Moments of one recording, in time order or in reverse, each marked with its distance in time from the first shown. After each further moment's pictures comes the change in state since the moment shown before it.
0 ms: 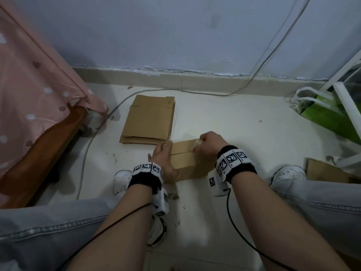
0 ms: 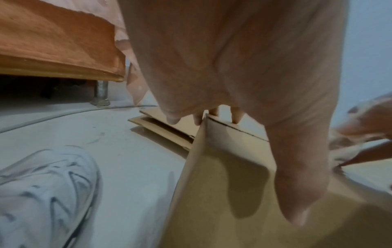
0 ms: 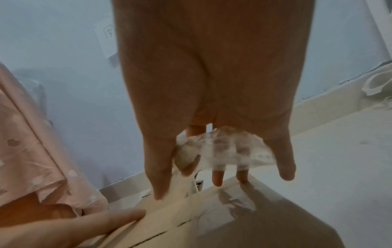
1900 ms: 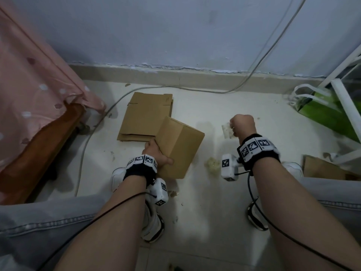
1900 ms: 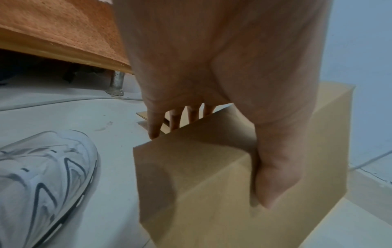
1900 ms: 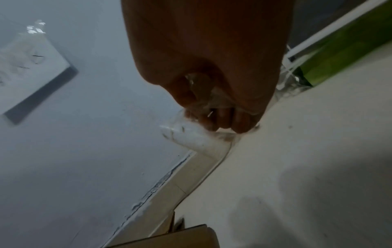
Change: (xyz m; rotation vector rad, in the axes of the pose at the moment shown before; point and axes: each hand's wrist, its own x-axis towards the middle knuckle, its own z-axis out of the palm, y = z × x) left_hand 0.015 -0.001 -0.011 -0.173 0.100 -0.277; right_hand 0.051 0.068 -0.059 0.541 0.450 0.261
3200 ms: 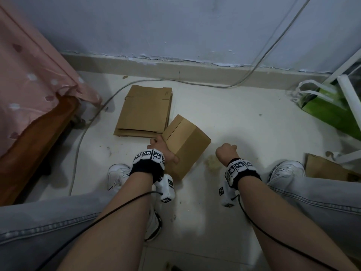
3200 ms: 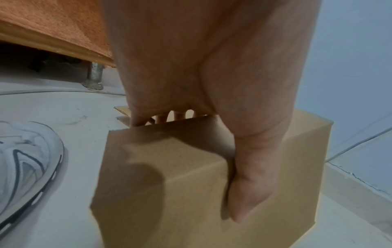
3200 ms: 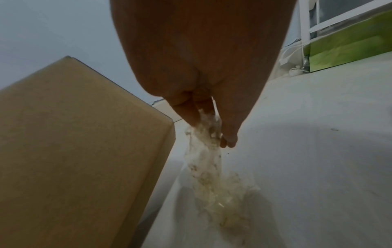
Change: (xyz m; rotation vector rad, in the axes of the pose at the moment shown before) left_hand 0.005 0.020 0.018 0.130 -0.033 -0.030; right_hand -0.043 0.074 0.055 -0.525 -0.233 -0.022
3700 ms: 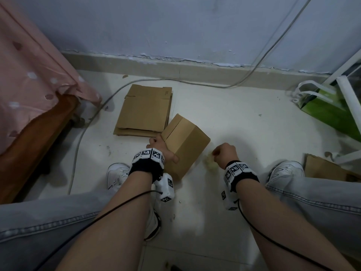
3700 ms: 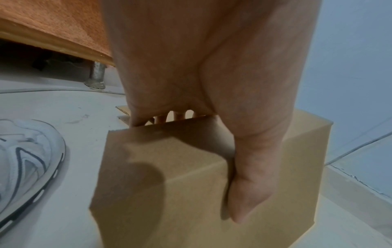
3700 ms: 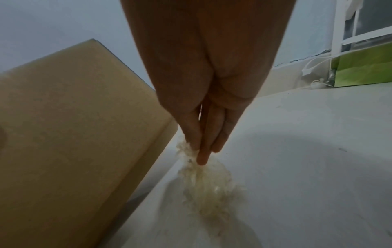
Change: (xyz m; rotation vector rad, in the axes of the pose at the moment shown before) left_hand -0.002 -0.001 0.000 -0.021 0.002 -0.005; right_hand 0.004 0.010 0.007 -0.139 0.024 -0.162
